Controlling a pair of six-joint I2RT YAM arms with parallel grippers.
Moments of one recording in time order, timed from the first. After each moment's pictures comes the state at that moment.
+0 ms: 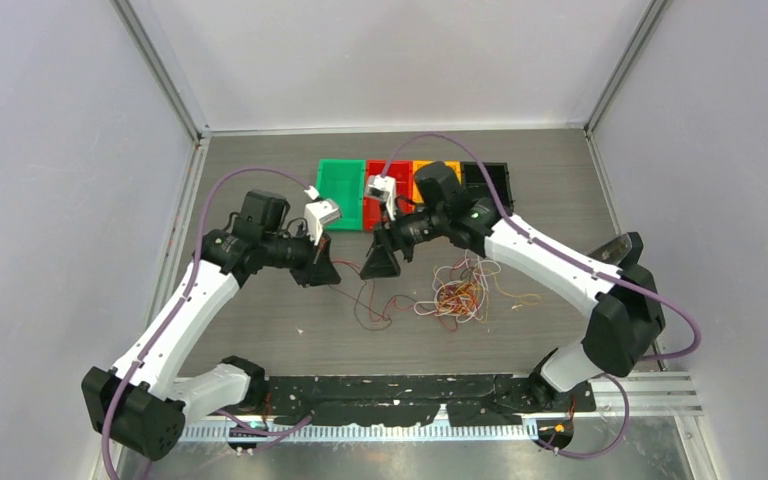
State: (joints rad) left arm -0.39 1.08 1.02 -0.84 0.69 0.18; right arm 0.71 1.50 1.26 -0.36 -0.84 0.05
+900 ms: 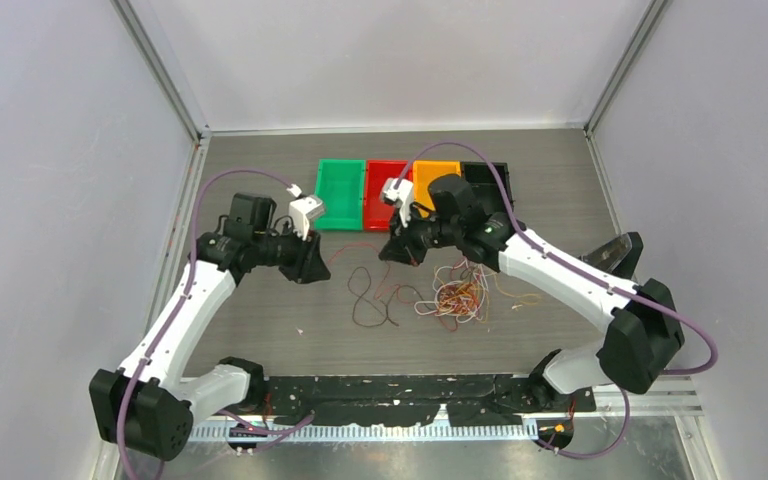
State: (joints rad) left arm -0.27 1.09 0.97 -0.78 0.69 0.17; right arm 0.72 1.42 1.11 -0.28 -0.60 -0.07
